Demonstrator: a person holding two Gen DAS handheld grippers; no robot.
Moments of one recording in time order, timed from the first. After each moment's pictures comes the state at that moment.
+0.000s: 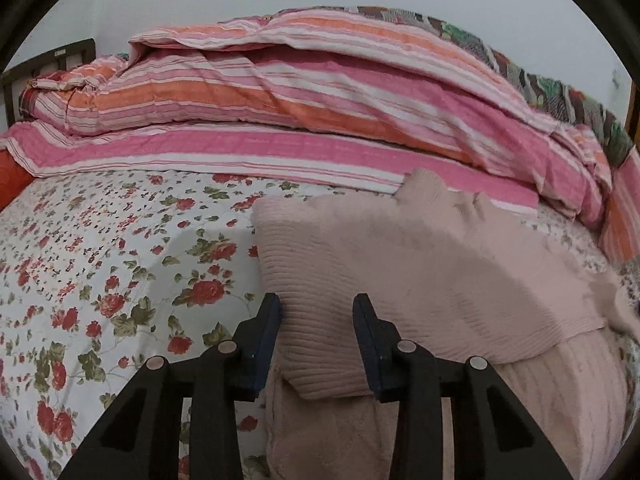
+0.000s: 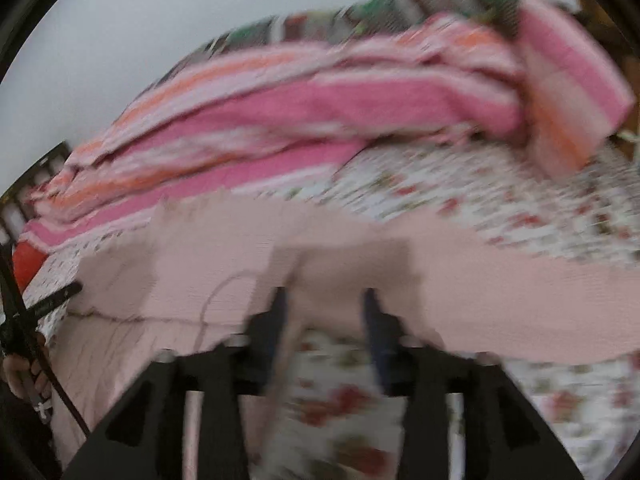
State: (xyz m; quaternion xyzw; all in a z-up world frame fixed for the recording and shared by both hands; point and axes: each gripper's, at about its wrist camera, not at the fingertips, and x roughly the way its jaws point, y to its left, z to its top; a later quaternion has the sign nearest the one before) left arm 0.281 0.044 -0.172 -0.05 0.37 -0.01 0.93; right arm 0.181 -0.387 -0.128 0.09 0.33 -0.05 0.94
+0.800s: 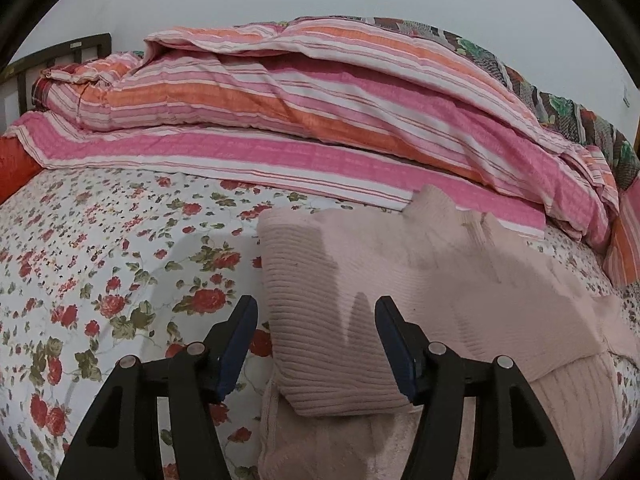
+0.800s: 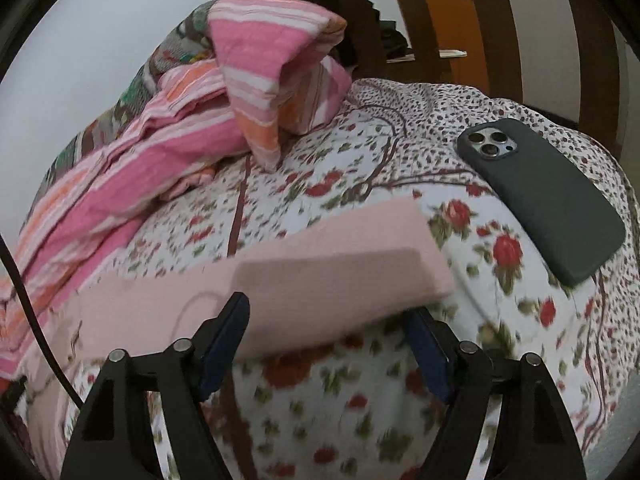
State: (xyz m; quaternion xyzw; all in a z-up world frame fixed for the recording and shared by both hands) left arm 0.284 0.045 -0.168 -0.08 0.35 0.00 0.93; right arm 0.091 -0.620 -0.177 0.24 0.30 -0.24 0.89
